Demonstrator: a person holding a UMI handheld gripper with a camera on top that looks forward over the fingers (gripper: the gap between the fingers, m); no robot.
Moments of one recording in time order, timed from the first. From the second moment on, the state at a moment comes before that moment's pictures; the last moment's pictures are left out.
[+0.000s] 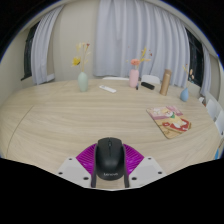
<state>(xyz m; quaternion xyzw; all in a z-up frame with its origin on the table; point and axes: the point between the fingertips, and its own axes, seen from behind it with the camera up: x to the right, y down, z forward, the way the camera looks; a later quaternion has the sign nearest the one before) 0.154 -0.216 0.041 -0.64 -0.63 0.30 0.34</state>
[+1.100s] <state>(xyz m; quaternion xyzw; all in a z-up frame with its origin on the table) -0.017 0.120 -0.006 -0.67 -0.62 0.26 0.31</state>
